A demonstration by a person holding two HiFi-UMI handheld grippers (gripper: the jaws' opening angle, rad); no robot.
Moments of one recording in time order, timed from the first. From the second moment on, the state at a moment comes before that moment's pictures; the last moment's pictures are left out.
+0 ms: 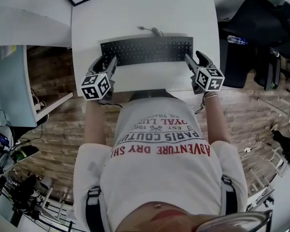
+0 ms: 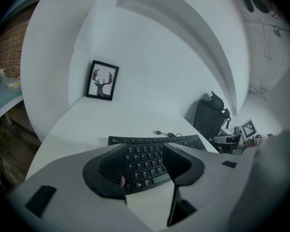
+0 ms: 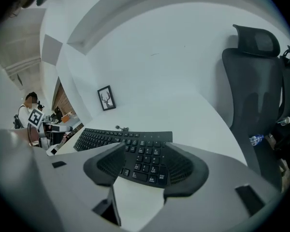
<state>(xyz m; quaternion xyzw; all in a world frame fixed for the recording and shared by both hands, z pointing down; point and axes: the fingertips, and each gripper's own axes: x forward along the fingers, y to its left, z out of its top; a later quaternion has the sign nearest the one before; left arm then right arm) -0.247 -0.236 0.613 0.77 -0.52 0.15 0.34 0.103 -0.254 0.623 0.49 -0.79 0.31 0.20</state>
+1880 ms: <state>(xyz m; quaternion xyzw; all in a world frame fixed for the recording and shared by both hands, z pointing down) -0.253 -0.297 0.624 0.80 -0.44 0.17 0.37 0.113 -0.317 0.618 0.39 -0.82 0.33 0.25</state>
